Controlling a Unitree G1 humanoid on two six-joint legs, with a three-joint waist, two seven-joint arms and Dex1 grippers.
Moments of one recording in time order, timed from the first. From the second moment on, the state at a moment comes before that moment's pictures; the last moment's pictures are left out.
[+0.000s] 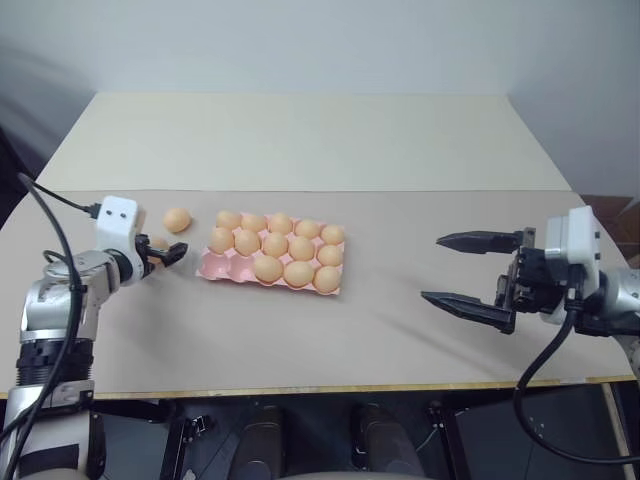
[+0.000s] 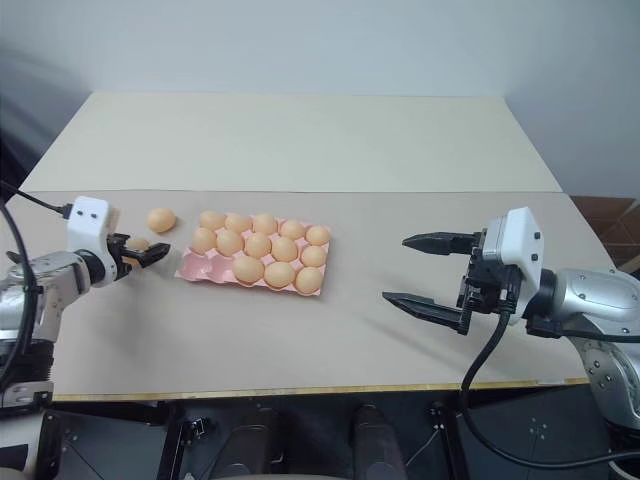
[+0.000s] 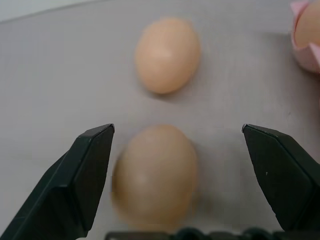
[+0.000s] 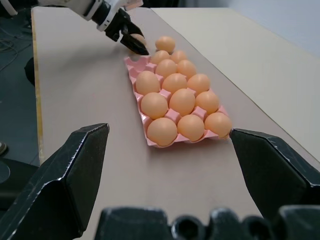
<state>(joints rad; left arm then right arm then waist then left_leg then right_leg) -0.46 0.76 0.17 0.22 -0.28 0.77 -0.48 -0.09 -0.90 -0.34 -0.53 0.77 0.49 1.02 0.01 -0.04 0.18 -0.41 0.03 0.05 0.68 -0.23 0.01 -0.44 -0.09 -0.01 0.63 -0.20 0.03</state>
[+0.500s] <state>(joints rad) -0.41 0.80 0.20 0.07 -0.28 0.73 -0.57 -0.04 -0.90 -0.37 -0.55 0.79 0.49 0.99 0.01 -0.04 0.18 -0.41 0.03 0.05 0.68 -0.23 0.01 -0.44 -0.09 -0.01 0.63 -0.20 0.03</state>
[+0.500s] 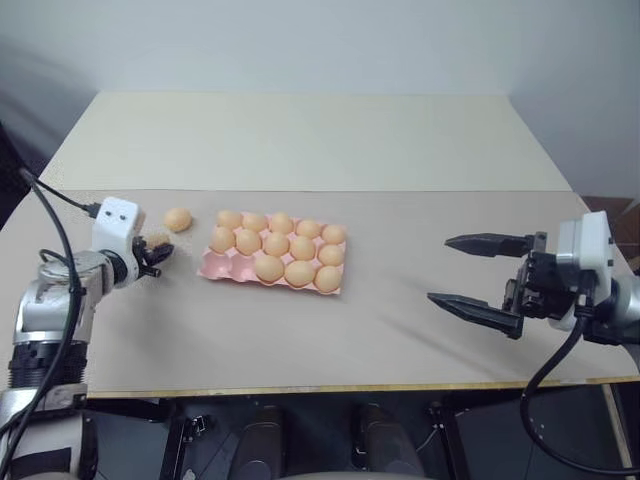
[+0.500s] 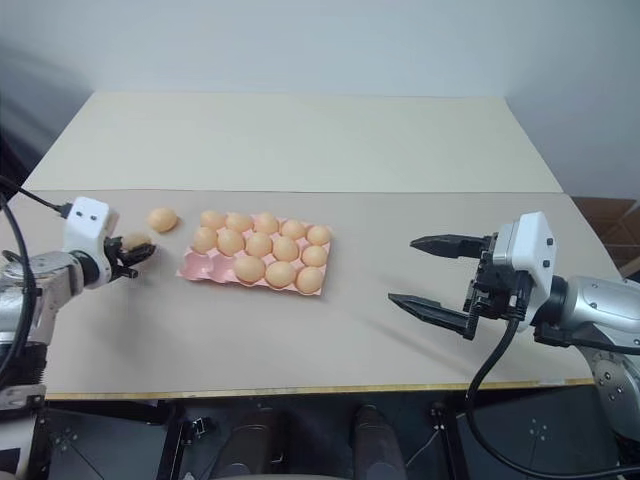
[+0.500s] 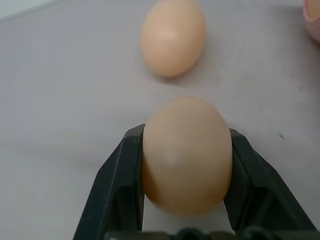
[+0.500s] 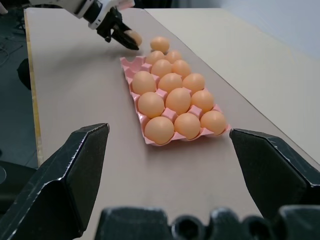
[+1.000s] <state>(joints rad) -0.39 0.74 0.04 -0.14 -0.41 0.67 -0.83 -0.01 -0.90 -0.38 -0.59 0.81 0.49 0.96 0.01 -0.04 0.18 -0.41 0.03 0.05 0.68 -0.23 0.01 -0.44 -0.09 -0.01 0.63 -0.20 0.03</state>
